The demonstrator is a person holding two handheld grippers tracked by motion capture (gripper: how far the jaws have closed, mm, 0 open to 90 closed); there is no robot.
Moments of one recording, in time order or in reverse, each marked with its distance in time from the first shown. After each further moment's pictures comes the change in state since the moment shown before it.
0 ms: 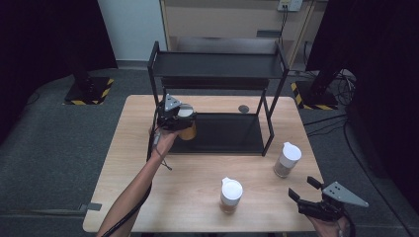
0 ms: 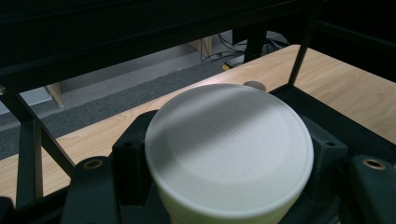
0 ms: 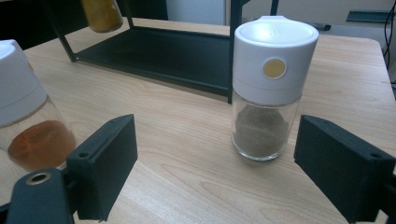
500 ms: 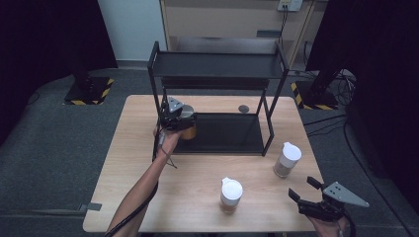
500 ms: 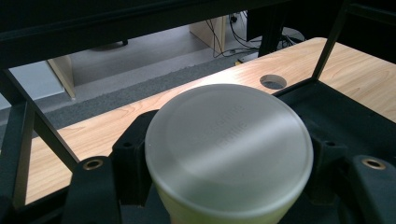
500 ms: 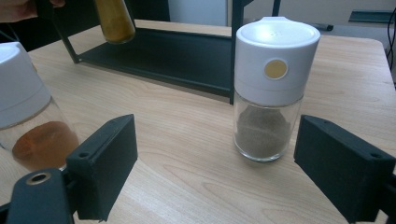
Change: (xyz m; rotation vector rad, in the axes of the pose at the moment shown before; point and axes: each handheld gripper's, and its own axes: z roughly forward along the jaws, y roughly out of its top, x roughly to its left) left arm -0.003 -0.017 0.023 0.002 0.049 -0.013; right arm -0.001 -0.001 -0.001 -0.005 0.009 0.003
